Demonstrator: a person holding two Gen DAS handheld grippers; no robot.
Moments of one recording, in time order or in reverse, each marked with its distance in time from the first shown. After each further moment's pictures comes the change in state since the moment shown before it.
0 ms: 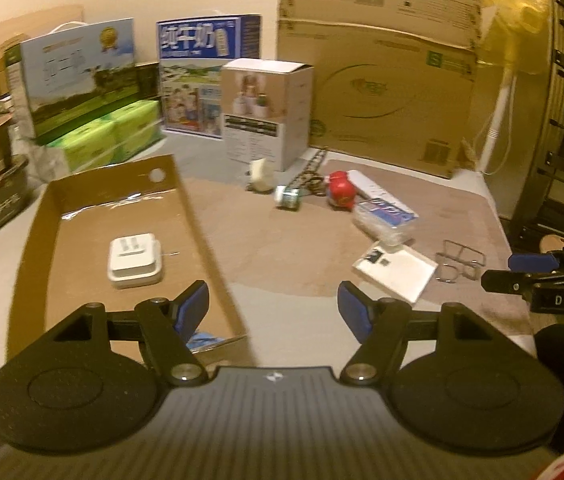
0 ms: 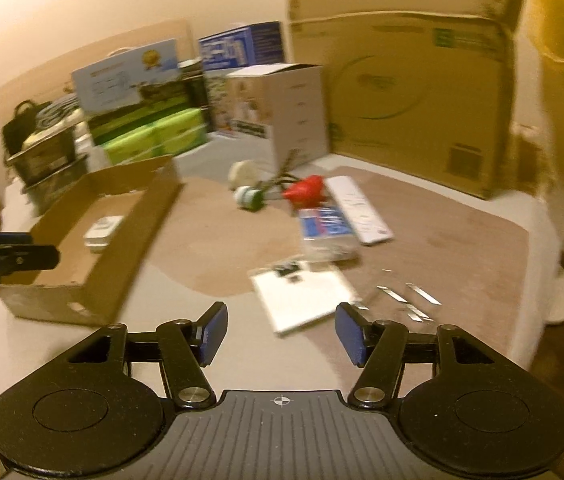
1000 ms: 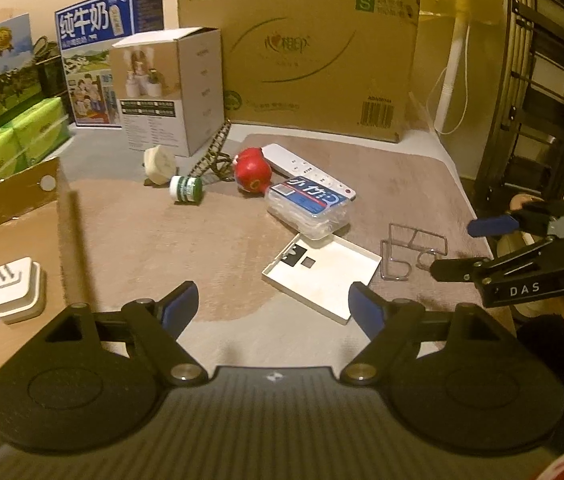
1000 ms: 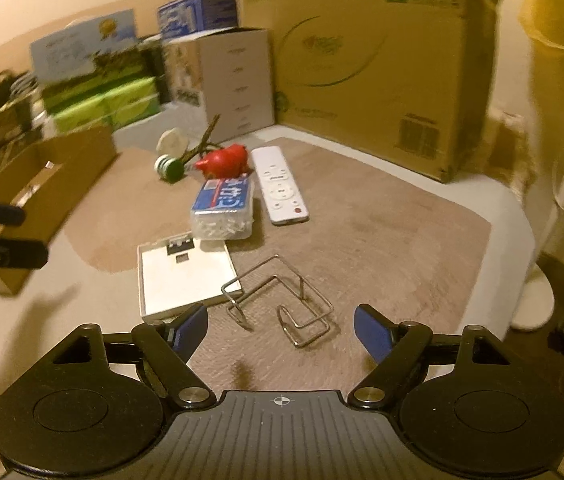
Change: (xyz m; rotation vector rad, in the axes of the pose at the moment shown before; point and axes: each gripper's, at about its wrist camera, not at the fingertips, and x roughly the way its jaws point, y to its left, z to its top) left arm 0.086 -0.074 0.011 0.114 0.078 -0.117; right arm 0.053 -0.084 0.001 -0.121 0.087 0.003
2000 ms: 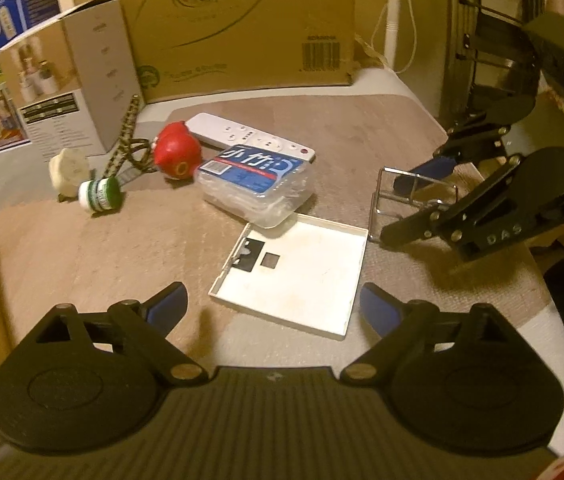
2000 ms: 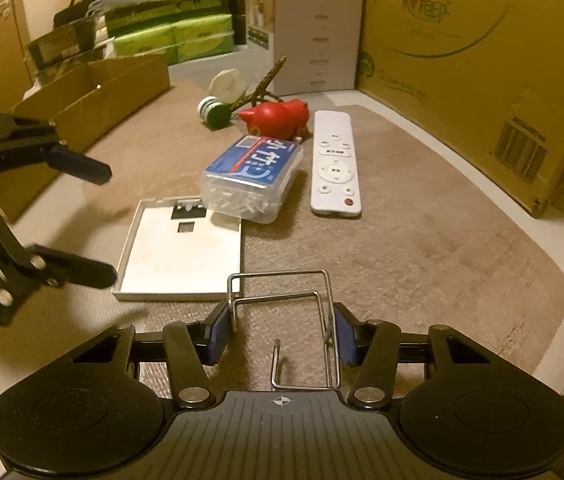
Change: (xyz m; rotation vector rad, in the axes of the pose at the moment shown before) left arm 0.088 -0.022 0.005 0.222 0.091 -0.121; right arm 0.065 -0.022 0.020 -0.189 0.112 0.163
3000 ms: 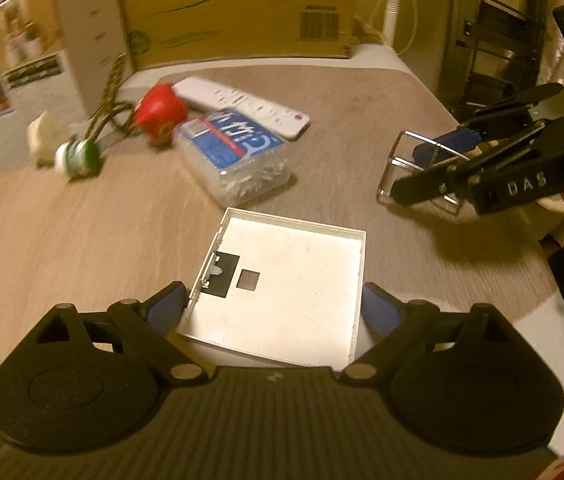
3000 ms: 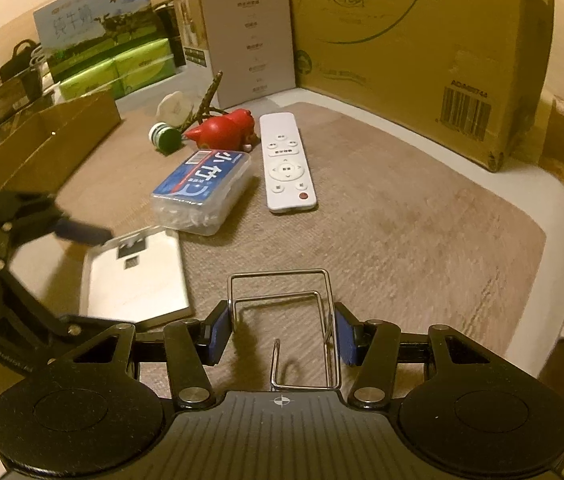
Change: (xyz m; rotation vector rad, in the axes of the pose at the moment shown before) left arm 0.013 0.001 -0.017 -0.056 0.058 -0.023; right arm -0.013 -0.005 -0.004 0.199 -0.019 -0.065
